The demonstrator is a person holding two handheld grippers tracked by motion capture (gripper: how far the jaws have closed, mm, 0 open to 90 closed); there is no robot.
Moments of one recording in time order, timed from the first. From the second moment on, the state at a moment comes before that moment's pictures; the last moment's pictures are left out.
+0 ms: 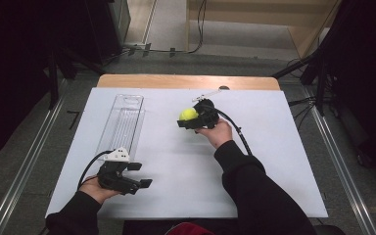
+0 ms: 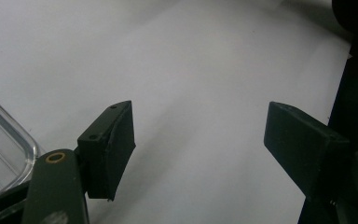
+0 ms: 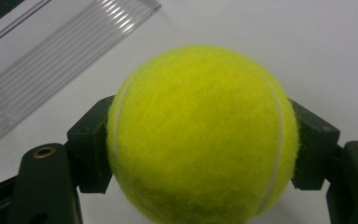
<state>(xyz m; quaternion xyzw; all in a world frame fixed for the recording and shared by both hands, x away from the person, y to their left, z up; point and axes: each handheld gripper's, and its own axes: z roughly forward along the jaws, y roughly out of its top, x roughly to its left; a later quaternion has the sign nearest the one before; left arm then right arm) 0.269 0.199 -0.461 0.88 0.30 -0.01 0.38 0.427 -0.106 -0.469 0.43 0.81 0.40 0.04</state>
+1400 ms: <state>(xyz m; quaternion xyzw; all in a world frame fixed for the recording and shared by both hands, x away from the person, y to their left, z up) 0.269 0.200 -0.460 0.87 0.30 0.00 0.38 0.412 -0.065 -0.446 0.38 0.83 0.41 0.00</state>
